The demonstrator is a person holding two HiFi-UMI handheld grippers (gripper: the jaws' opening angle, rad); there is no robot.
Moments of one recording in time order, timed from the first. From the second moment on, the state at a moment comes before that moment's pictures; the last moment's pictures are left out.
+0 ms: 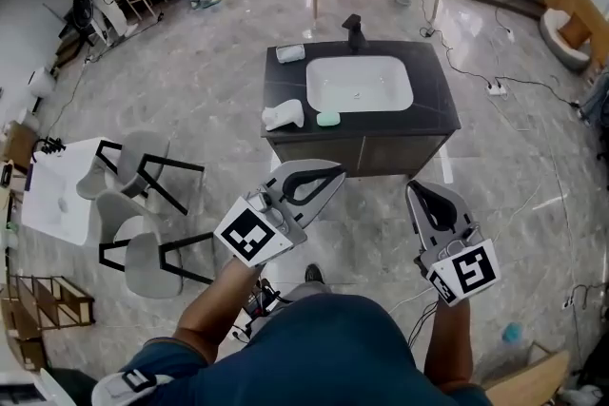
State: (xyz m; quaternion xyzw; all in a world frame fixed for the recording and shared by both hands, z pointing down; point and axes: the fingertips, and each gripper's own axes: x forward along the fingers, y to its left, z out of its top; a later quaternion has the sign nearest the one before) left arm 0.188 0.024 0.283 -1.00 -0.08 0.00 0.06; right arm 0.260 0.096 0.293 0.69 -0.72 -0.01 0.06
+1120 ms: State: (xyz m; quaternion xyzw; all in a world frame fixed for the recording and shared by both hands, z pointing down) left arm 0.282 -0.105 0.280 -1.00 -0.01 0.01 0.07; right arm 0.358 -0.040 0.293 0.63 -0.77 -0.01 0.07
